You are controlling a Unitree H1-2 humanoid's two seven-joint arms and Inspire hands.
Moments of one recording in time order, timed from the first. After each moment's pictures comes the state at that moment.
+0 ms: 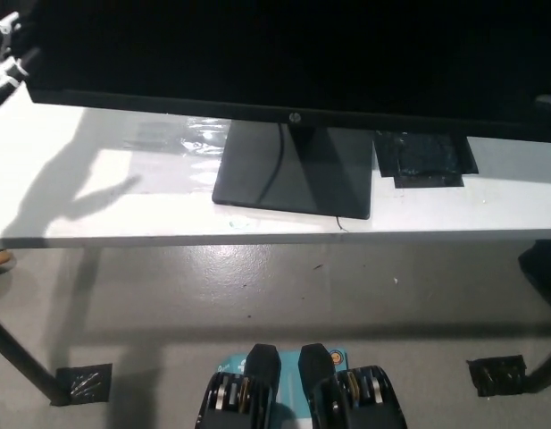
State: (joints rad) left_arm -0.79 0.64 -0.08 0.68 0.06 -0.33 -0.22; right_arm -1.02 -0.68 0.28 1.03 -0.05 -0.27 0.47
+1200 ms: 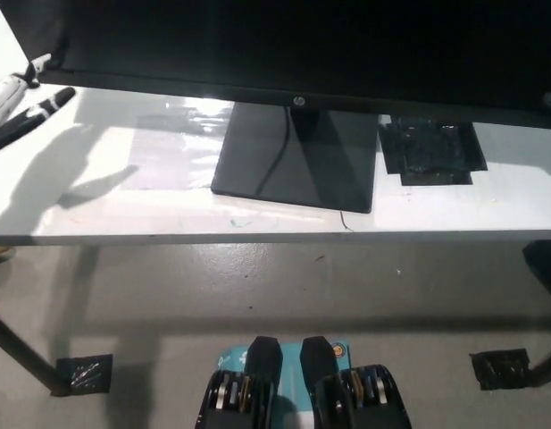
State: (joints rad) left_arm -0.79 0.64 -0.17 0.83 0.20 -0.44 -0.17; right_arm -0.82 -0.65 0.10 0.86 0.04 -0.36 0.40
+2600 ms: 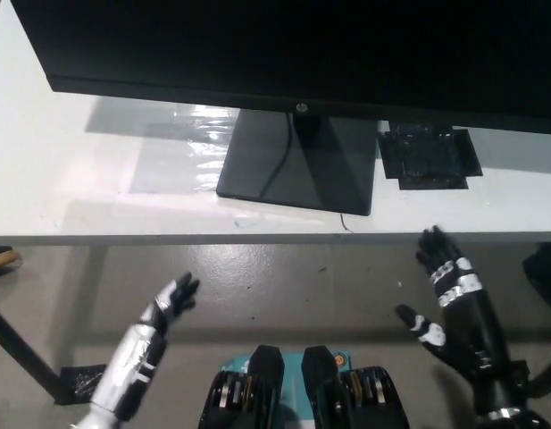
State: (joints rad) left_arm 0.04 0.19 -0.09 0.08 0.00 -0.42 -0.17; right_arm -0.10 0.06 -0.12 0.20 0.10 -0.39 0.32
